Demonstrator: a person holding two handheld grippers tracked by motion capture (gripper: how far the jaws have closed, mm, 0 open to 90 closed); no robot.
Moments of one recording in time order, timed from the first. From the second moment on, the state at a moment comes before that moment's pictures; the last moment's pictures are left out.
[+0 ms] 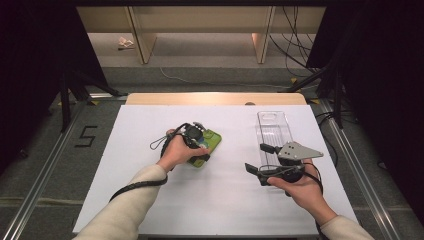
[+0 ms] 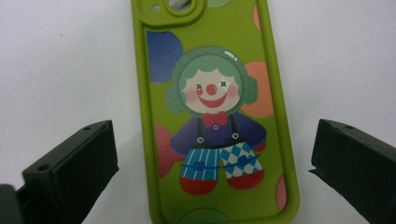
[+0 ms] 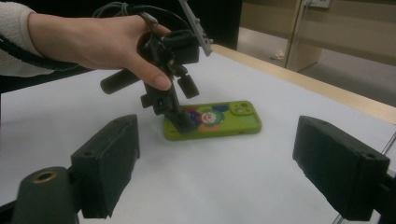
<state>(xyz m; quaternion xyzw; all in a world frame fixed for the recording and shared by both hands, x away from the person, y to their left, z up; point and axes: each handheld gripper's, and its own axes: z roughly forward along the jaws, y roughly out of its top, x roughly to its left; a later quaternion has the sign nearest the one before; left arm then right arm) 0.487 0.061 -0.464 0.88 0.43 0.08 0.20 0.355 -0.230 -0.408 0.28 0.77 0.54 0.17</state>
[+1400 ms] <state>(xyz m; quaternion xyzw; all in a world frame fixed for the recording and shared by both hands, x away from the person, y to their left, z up) 0.503 0.052 -0.475 0.90 0.41 0.05 0.14 0.356 -0.229 -0.411 0.28 0.78 0.54 0.17</state>
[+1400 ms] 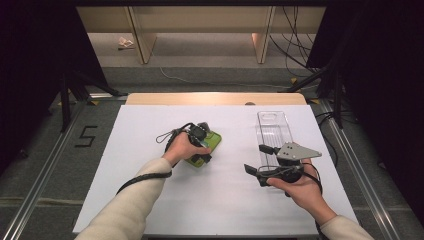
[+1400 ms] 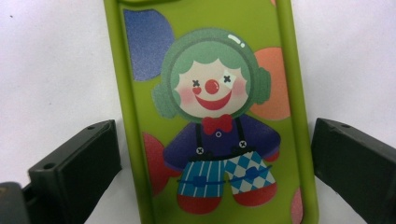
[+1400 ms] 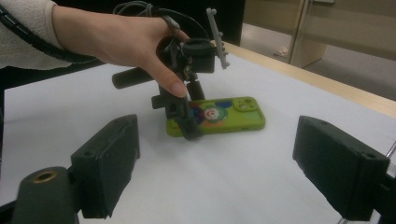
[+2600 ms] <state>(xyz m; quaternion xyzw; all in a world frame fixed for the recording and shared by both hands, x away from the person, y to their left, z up) 0.503 0.049 -0.469 0.89 0.43 0.05 0.13 0.356 -0.229 -0.411 0.28 0.78 0.54 0.17</state>
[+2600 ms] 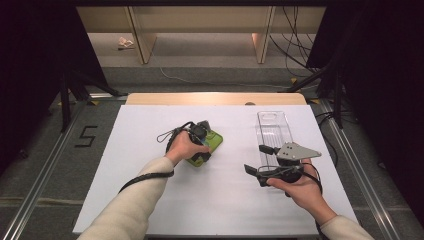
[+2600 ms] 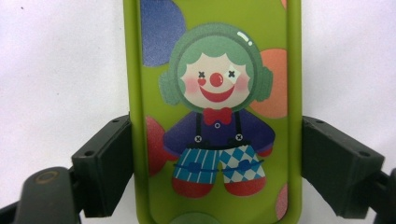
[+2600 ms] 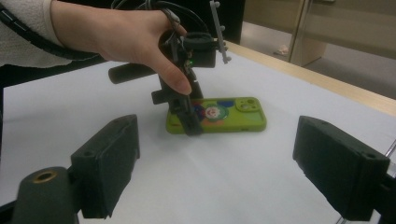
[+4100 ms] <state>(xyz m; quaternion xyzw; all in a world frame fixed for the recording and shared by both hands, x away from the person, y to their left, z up) 0.475 0.085 -0.461 0.86 0.42 0.11 0.27 0.357 -0.228 -0.414 0.28 0.78 0.53 0.17</state>
